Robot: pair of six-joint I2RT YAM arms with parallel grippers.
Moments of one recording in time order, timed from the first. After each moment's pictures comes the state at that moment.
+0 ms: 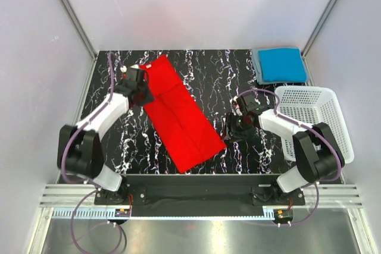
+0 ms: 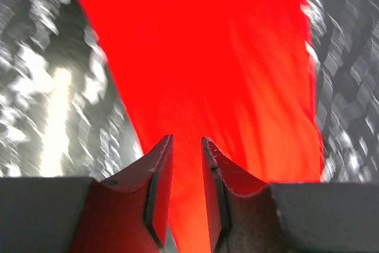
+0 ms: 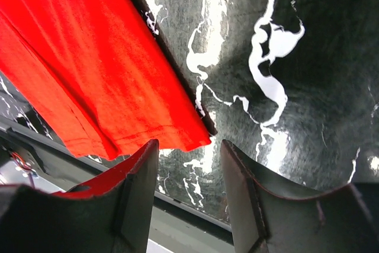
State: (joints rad) left arm -0.26 1.50 1.09 -0.47 -0.09 -0.60; right arm 0.42 1.52 0.83 -0.49 -0.34 0.52
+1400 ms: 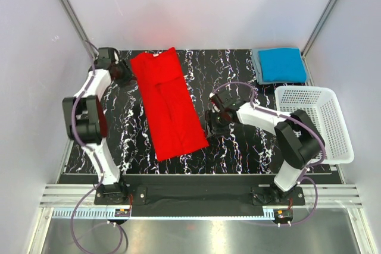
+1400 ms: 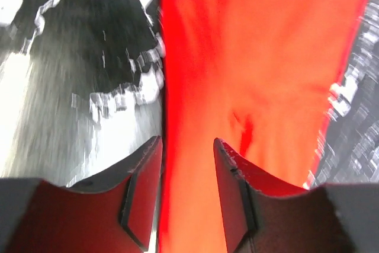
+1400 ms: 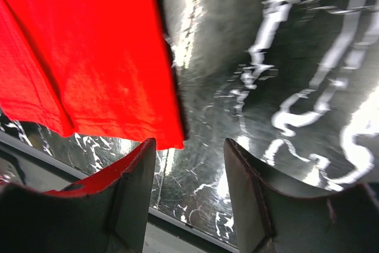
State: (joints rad) left arm 0.10 2.02 1.59 -0.48 0.22 -0.51; right arm 0.61 1.71 1.06 -0.50 -0.22 0.51
